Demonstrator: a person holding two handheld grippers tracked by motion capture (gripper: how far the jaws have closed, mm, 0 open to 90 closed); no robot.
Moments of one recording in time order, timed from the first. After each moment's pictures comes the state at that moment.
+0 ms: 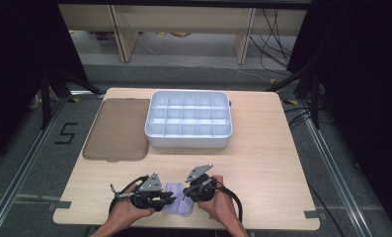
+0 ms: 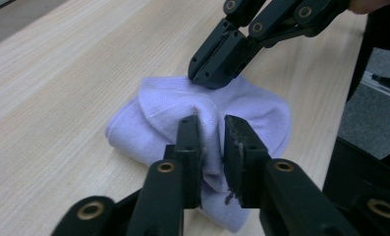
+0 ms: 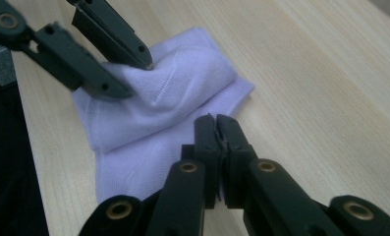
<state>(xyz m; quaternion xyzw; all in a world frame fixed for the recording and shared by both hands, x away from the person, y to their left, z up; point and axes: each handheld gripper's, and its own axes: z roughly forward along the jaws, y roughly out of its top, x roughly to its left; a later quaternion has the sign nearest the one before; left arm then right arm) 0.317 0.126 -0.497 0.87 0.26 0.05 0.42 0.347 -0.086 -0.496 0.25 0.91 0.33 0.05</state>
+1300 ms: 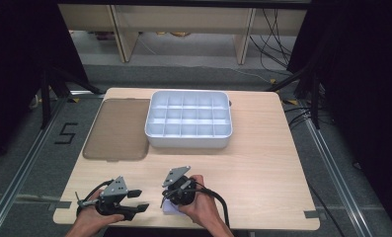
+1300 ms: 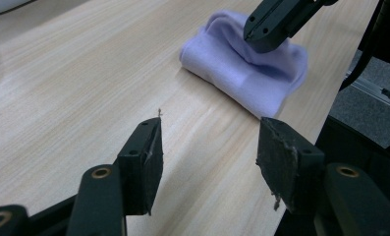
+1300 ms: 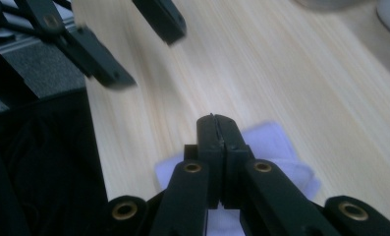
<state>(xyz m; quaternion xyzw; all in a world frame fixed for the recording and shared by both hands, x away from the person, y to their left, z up) 0.297 0.206 -0.492 0.85 0.30 0.06 0.43 0.327 -0.034 -0.465 0.19 0.92 0.33 0.05</state>
